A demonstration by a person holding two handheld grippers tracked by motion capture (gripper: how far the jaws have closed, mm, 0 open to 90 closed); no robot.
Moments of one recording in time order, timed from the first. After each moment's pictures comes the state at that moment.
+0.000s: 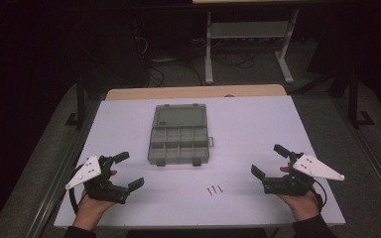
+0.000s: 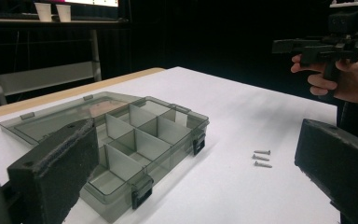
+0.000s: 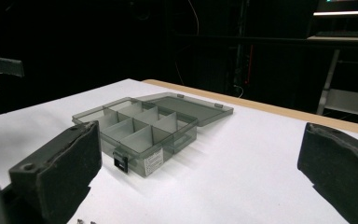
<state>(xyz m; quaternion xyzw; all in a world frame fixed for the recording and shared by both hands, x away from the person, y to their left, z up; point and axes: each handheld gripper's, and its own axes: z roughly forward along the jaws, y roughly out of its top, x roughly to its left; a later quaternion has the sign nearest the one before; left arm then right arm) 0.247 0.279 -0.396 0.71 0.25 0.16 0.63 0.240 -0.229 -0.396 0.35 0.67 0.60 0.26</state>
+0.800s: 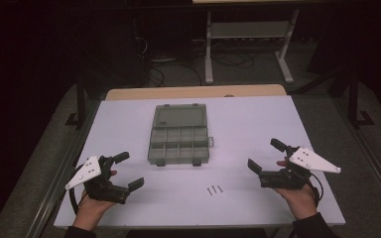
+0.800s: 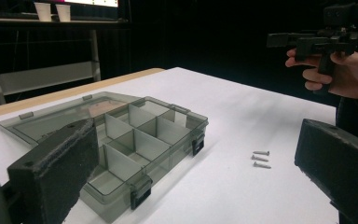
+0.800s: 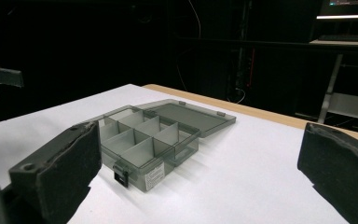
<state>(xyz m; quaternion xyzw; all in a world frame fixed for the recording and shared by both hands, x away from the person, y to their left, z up) 0.247 0.279 -0.397 0.71 0.25 0.16 0.63 0.251 -0.220 -0.384 0.34 0.67 0.61 0.26</state>
